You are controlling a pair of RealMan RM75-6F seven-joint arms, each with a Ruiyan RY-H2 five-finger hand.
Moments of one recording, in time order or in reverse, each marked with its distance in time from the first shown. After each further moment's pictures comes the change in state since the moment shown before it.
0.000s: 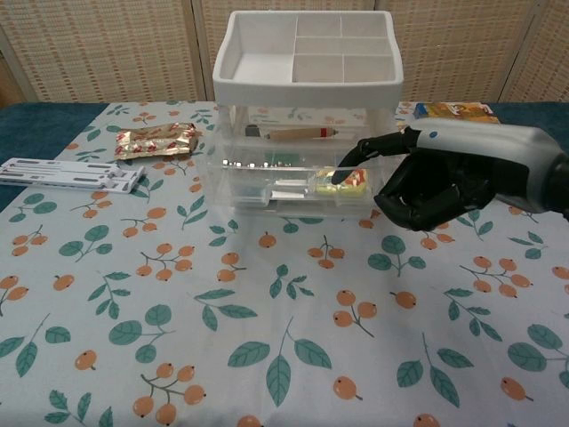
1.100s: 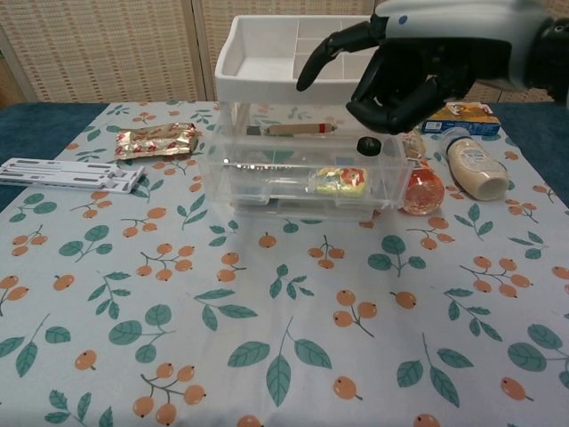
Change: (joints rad) left arm 0.012 0.013 0.004 -0.021 0.012 0.025 0.006; right arm 0.146 0.129 0.128 -0.051 0.017 -0.056 -0.168
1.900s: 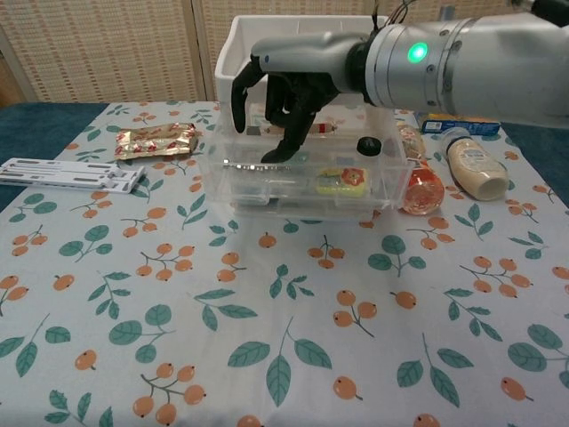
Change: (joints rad) left arm 0.017 -0.006 0.003 0.016 0.022 0.035 -0.024; right arm 0.357 -0.255 0.023 0.282 0.390 -0.037 -0.369
